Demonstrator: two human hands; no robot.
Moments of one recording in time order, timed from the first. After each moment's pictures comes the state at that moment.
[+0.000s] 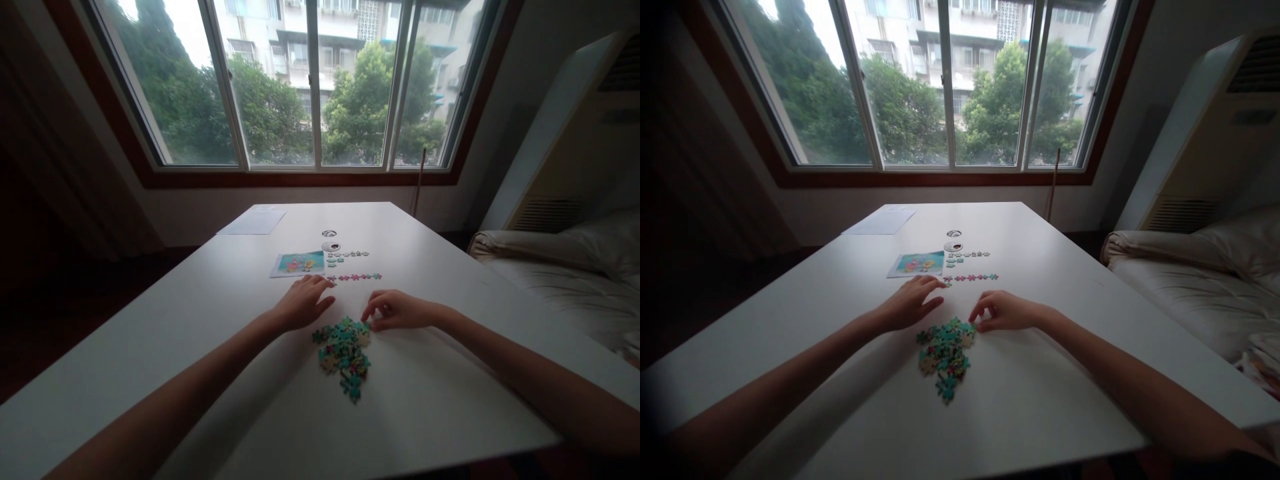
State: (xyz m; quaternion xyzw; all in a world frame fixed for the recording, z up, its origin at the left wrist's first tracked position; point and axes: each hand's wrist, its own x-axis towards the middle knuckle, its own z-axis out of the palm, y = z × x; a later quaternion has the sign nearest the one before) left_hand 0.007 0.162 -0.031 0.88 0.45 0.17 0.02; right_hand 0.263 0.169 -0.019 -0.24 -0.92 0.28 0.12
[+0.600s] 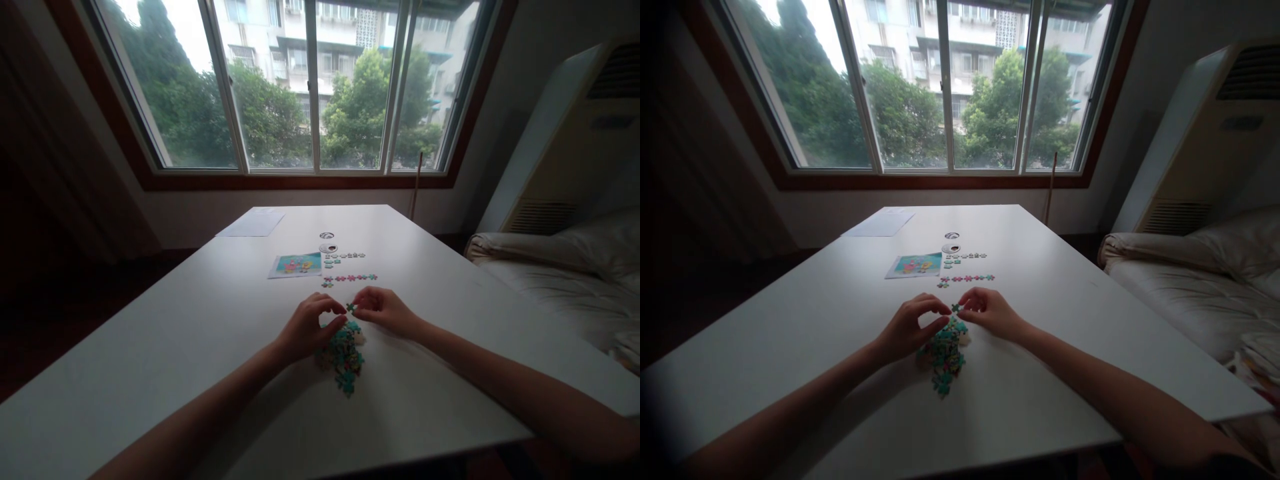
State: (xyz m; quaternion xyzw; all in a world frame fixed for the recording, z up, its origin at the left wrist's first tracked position) left_hand 0.042 0.104 -0.021 0.84 0.38 0.36 0.15; right_hand 0.239 0.141 -0.037 -0.33 -0.75 0.45 0.36
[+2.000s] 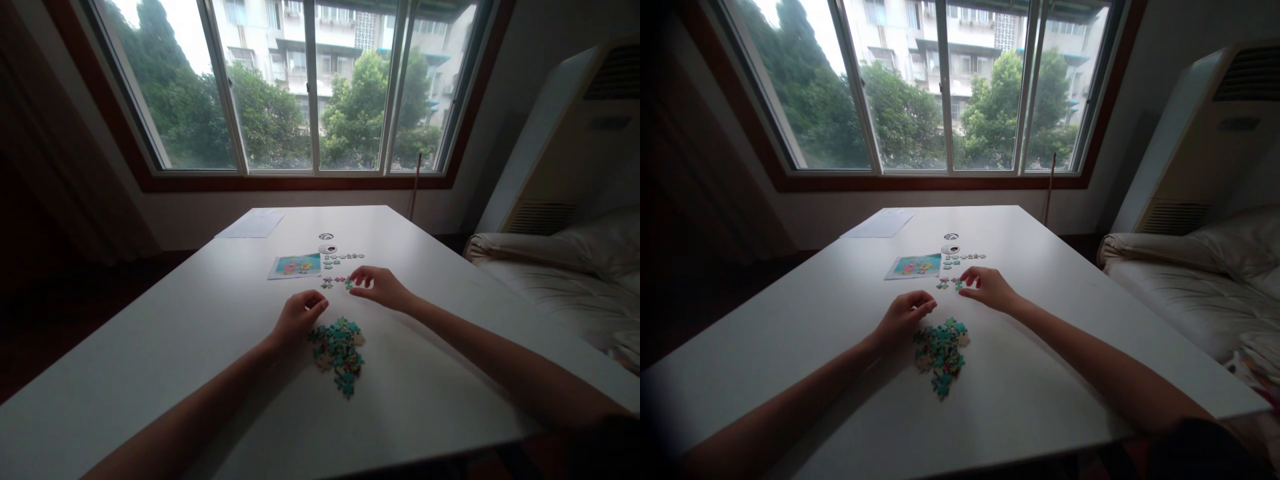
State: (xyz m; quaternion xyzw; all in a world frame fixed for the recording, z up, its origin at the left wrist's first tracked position) left_hand 0.028 0.127 -0.039 0.71 0.50 0.42 0.27; right_hand 0.240 0.181 -0.015 -0.38 -0.85 0.18 0.32
